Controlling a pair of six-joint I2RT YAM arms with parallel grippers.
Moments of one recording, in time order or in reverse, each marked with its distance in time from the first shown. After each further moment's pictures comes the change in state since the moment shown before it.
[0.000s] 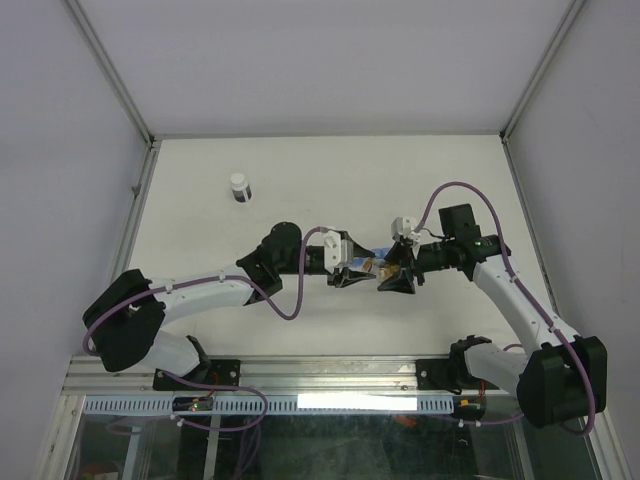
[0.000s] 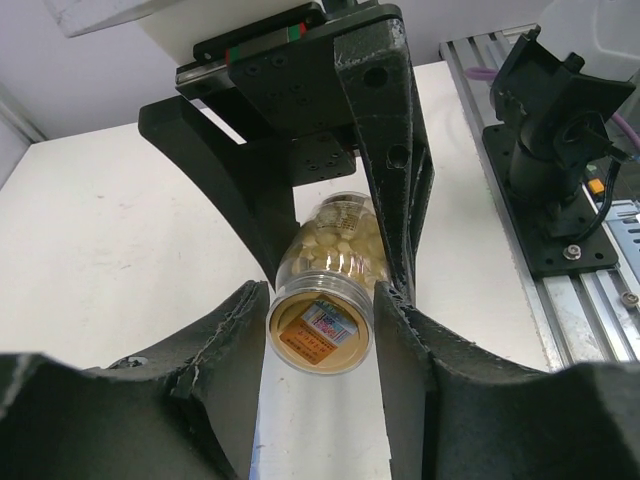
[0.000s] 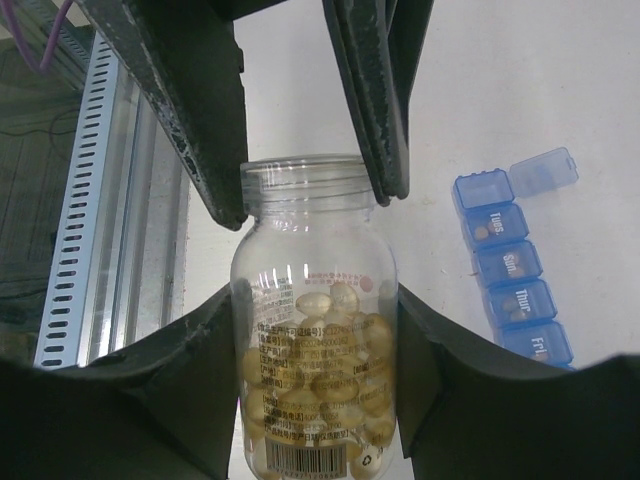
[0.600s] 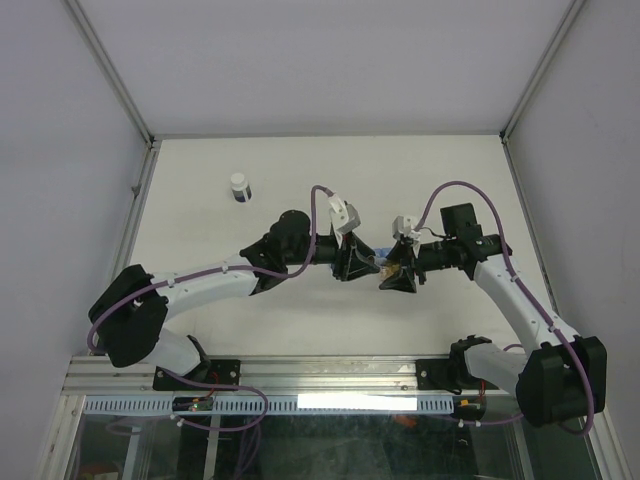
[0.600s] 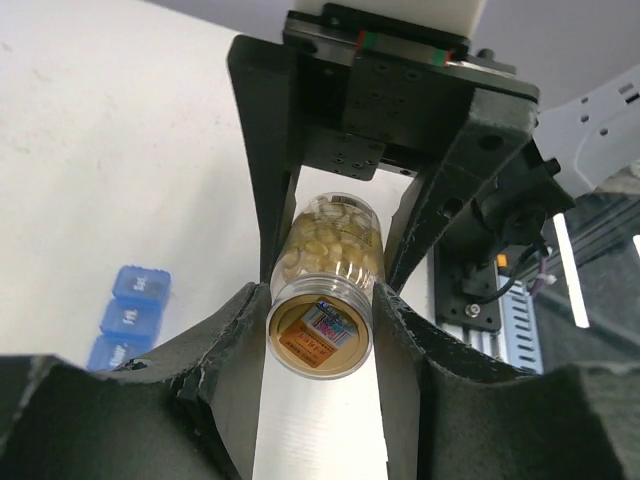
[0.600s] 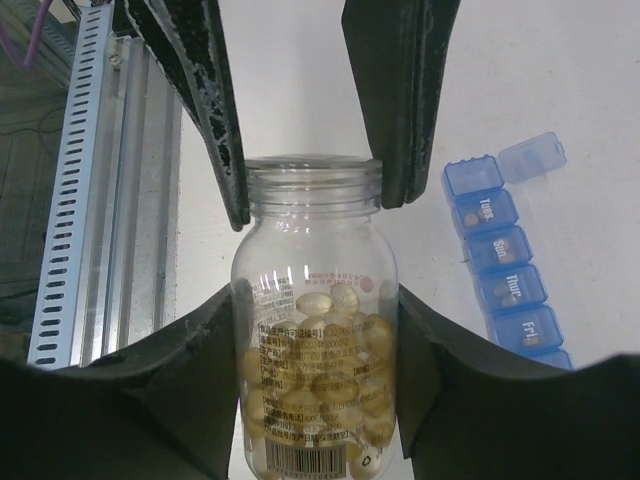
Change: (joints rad) left arm 0.013 0.035 0.101 -0.144 -0.058 -0.396; right arm -0.011 0.002 0.005 -0.005 0.015 -0.004
